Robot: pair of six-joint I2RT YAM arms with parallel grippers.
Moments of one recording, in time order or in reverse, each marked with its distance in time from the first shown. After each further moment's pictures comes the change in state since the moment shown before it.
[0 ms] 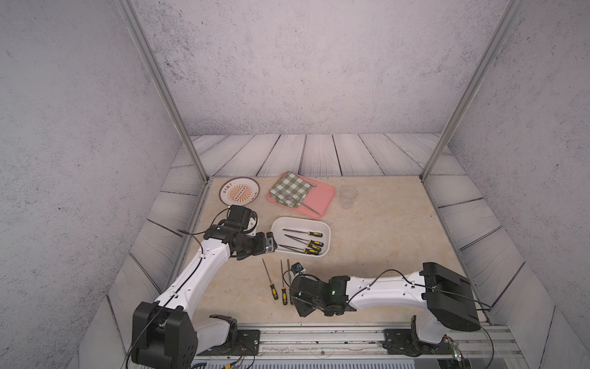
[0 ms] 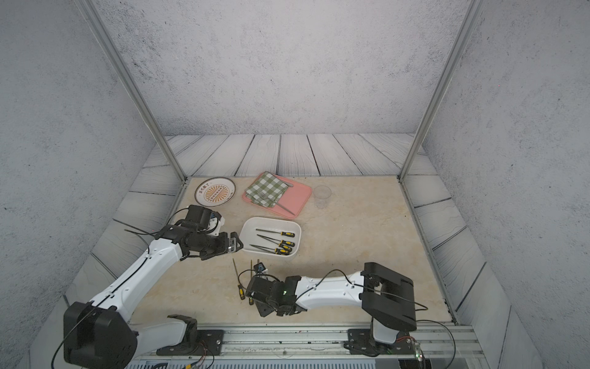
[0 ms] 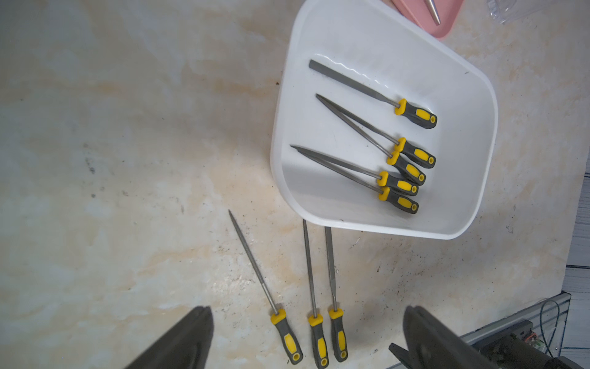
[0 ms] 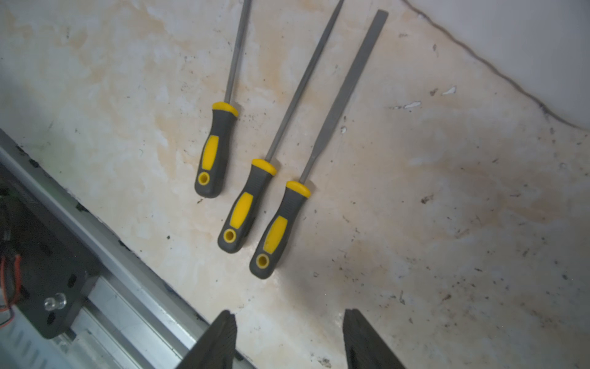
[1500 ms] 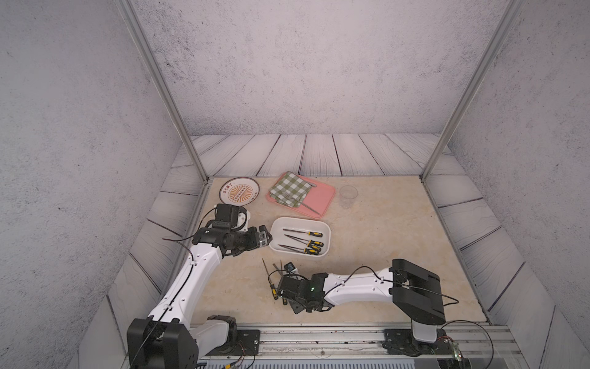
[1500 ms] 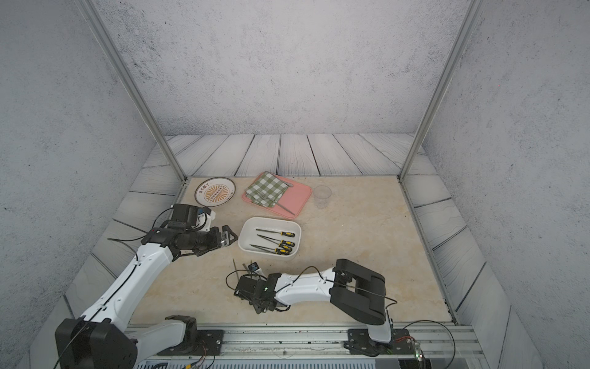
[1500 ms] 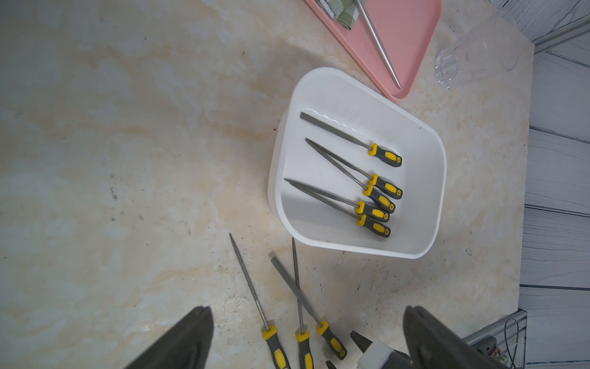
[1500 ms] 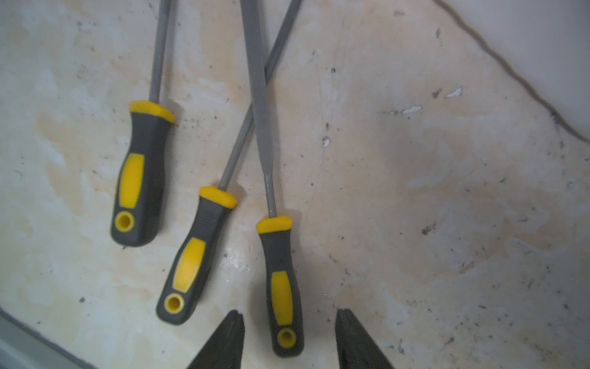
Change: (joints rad) left arm 0.101 -0.059 0.000 0.046 0.084 -0.002; right arm -0.001 0.206 0.182 -0.153 0.075 -0.010
